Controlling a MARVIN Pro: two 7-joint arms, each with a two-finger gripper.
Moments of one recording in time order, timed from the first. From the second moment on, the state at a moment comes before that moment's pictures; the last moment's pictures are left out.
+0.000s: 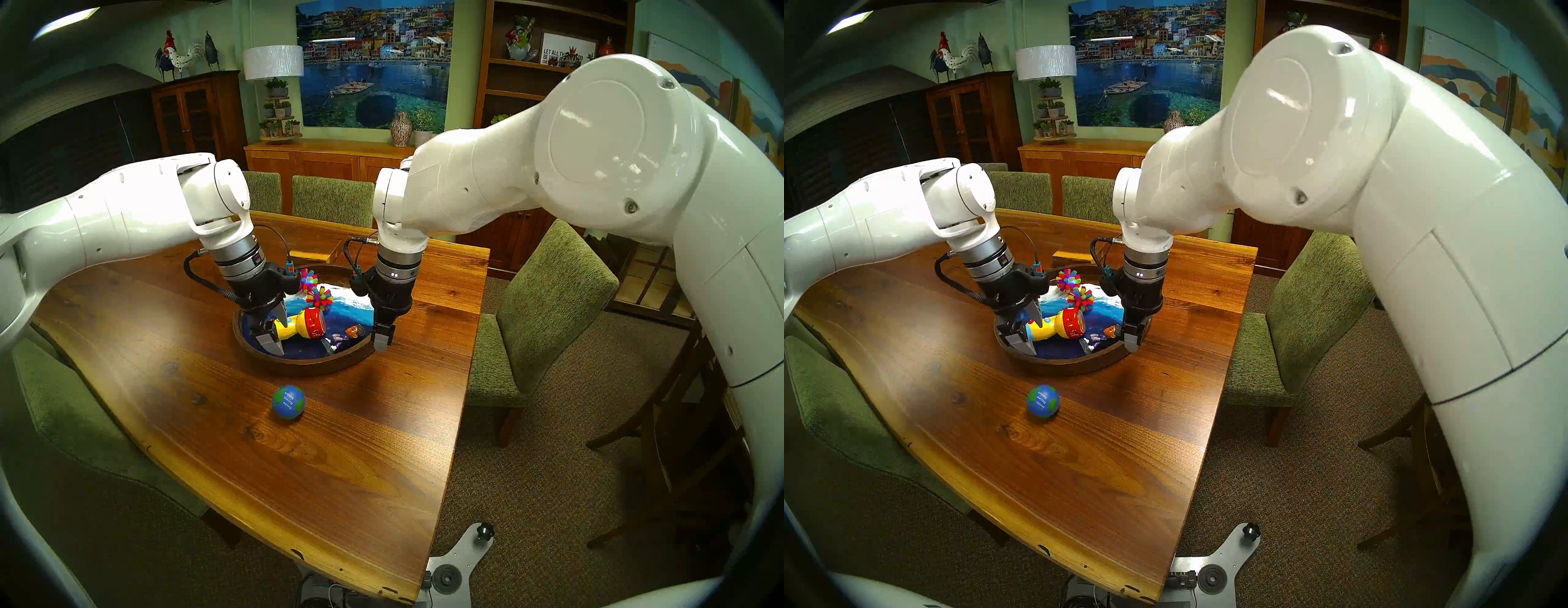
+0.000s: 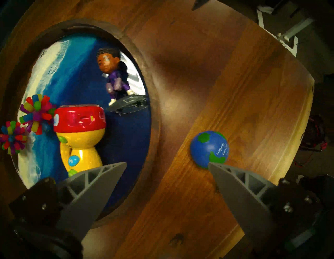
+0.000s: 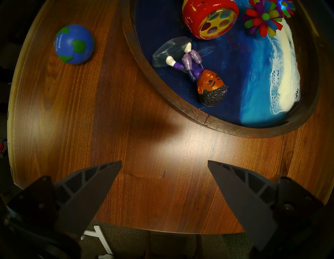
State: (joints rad) left arm -0.15 -0.72 0.29 -1.33 -0.46 0.54 -1.30; right arm 0.39 -1.80 -1.24 -0.86 1.75 0.49 0.94
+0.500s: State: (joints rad) left arm -0.16 -0.57 0.33 -1.59 -0.43 0.54 -1.30; right arm 0.39 -1.80 -1.25 -0.86 1.75 0.49 0.94
